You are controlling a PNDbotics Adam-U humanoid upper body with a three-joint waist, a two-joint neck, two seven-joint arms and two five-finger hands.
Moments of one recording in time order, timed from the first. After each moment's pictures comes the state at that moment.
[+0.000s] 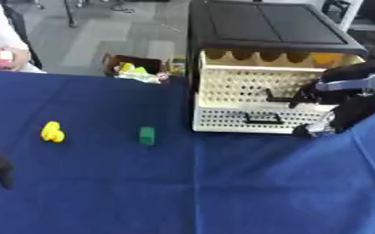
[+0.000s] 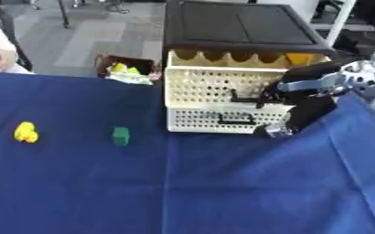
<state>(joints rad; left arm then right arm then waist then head) -0.24 0.29 0.19 -1.98 0.31 -0.18 -0.40 -1.03 -0.92 0.41 -1.48 0.50 -0.04 0.90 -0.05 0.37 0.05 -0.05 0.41</state>
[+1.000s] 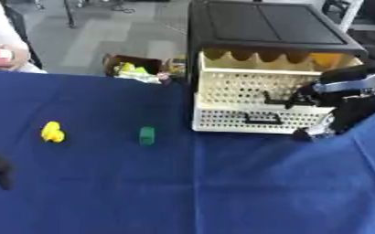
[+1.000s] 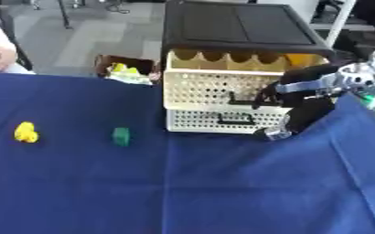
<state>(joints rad) -0.24 0.29 0.19 -1.98 0.30 -0.18 -0.40 -1.03 -0.92 0.41 -1.48 0.45 -0.03 0.91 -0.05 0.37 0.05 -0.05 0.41</state>
